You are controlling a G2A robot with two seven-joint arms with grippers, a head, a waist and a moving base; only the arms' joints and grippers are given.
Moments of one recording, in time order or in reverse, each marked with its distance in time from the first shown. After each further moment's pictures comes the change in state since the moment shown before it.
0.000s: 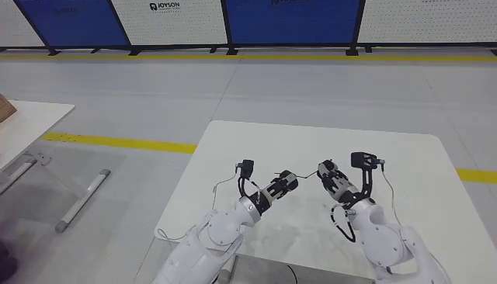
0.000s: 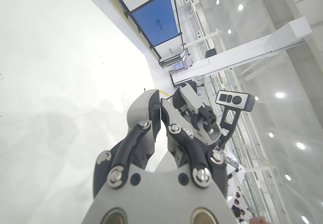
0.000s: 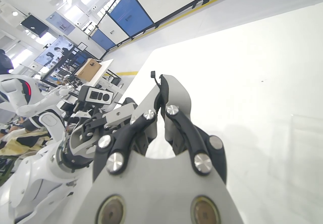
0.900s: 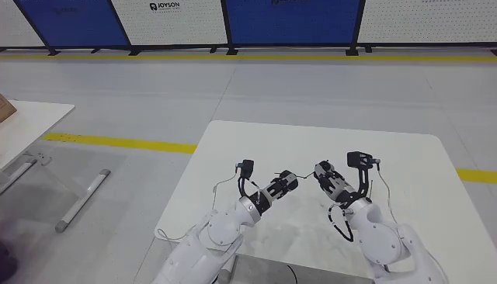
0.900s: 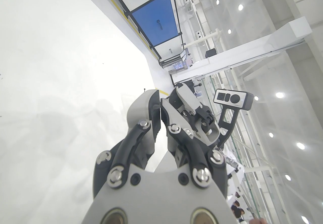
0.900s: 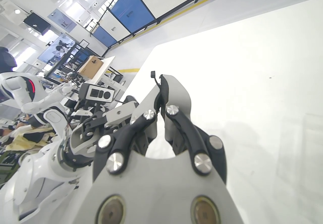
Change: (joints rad) left arm 0.000 0.000 0.000 0.000 0.000 0.000 0.000; right arm 0.016 -0.006 -0.016 0.021 0.020 -0.002 0.016
